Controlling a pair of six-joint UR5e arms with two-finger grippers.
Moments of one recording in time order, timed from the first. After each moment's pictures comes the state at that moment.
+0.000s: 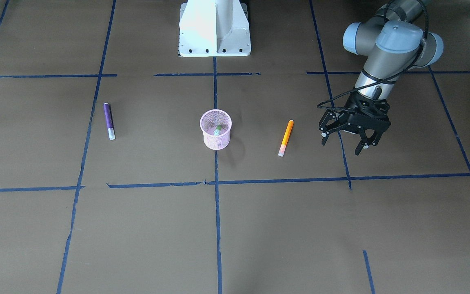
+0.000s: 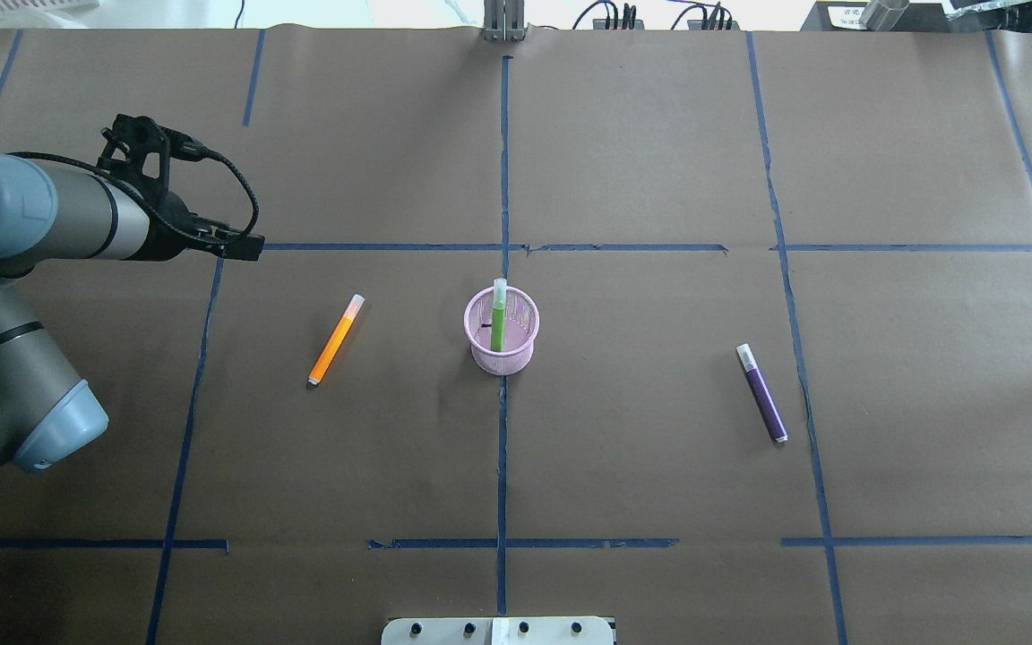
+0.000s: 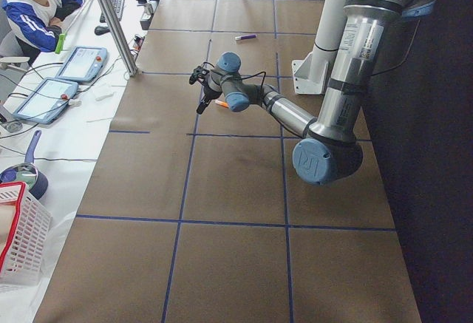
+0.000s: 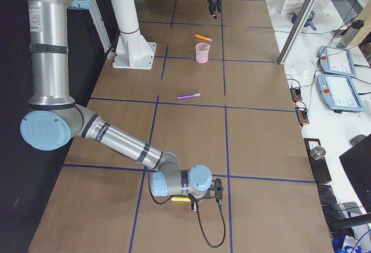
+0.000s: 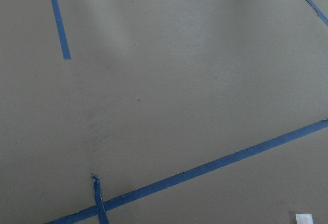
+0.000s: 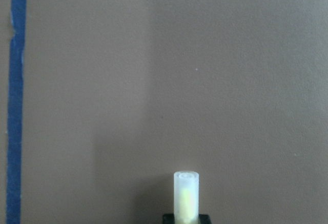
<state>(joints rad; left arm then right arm) -0.78 -1.82 -1.76 -2.16 -1.79 -0.77 1.44 -1.60 1.09 -0.98 2.34 0.11</state>
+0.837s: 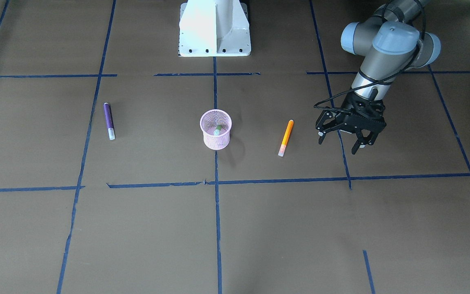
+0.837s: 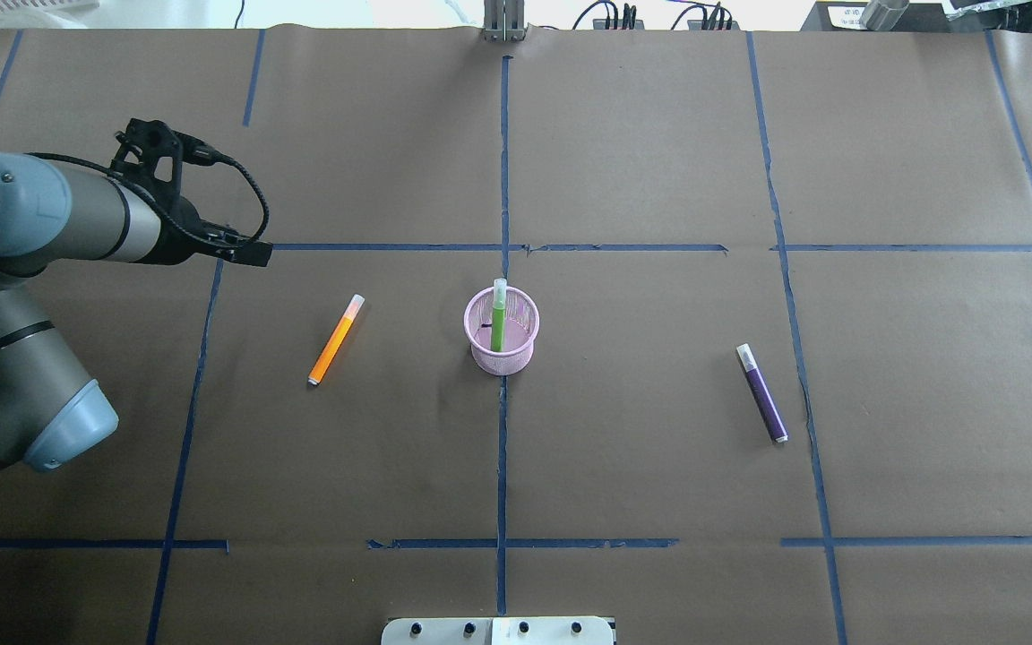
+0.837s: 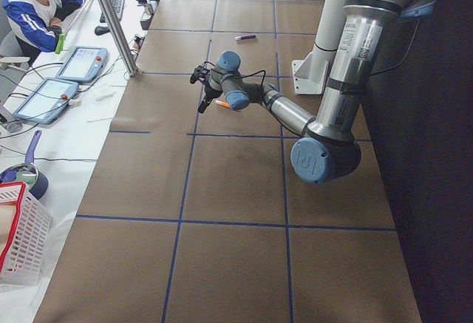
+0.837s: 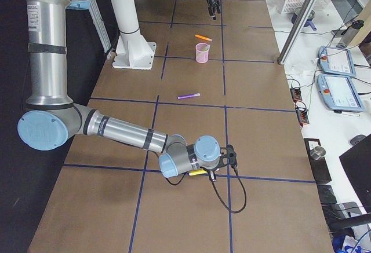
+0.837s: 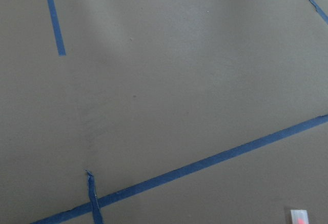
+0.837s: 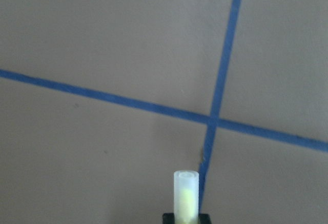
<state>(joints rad) -0.77 -1.85 -1.76 -2.09 -1.83 -0.77 1.46 -1.60 1.37 -0.83 2.43 0.22</state>
